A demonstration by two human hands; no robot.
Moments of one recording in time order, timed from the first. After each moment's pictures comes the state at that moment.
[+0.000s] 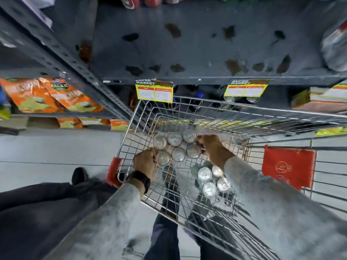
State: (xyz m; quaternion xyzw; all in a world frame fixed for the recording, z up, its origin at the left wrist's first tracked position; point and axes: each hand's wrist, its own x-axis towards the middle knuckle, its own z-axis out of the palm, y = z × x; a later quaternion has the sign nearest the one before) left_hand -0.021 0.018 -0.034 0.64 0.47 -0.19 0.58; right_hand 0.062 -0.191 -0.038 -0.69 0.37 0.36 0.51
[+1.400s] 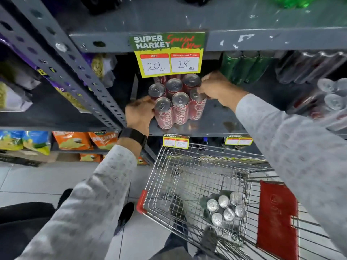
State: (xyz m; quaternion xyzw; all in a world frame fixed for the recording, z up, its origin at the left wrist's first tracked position) left_hand 0.164 0.071 0.260 0.63 0.34 0.00 0.70; right_hand 0.271 -0.126 0.269 -0.89 0.10 0.15 0.43
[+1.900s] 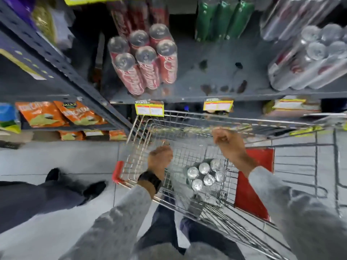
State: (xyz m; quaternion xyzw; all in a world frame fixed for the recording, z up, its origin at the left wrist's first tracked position) left_hand -0.016 -0.045 0.103 0.59 0.41 -0.24 0.66; right_hand 0.030 -0.282 0.107 -0.88 0.14 0.18 0.41
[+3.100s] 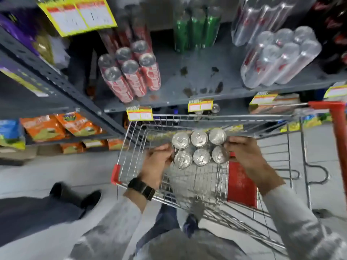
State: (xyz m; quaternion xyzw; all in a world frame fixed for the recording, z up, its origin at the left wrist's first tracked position) left_hand -0.042 -0.082 0.206 0.60 0.33 -0.23 0.69; right_hand -0.028 -0.330 0.200 -0.72 0.33 0.15 0.60
